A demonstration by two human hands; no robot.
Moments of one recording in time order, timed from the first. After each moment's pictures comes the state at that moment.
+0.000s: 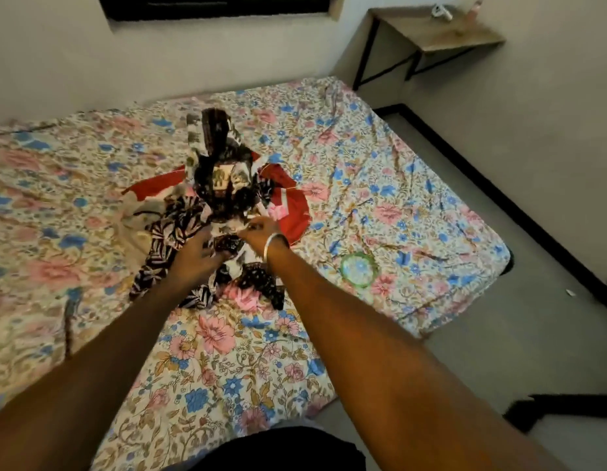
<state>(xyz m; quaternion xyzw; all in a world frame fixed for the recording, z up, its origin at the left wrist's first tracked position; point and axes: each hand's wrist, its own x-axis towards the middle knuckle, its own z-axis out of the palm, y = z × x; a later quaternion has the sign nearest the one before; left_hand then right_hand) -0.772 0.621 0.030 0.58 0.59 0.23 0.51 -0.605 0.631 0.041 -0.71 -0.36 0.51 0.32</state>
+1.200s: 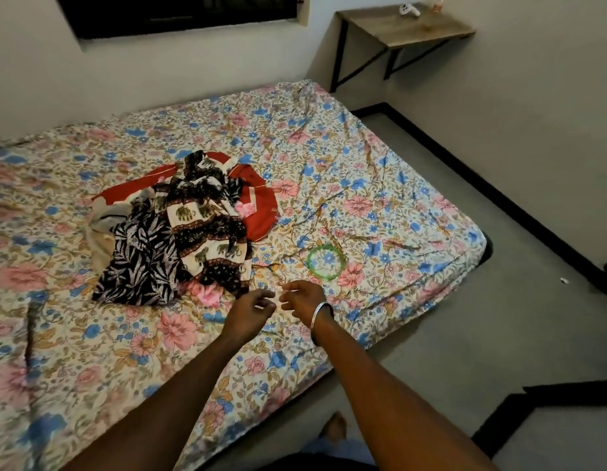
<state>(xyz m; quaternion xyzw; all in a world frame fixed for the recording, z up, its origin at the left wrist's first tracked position) -0.579 0.462 -0.055 0.64 0.55 0.16 0.50 -0.419 0.440 -0.039 -0.70 -0.25 0.55 0.39</state>
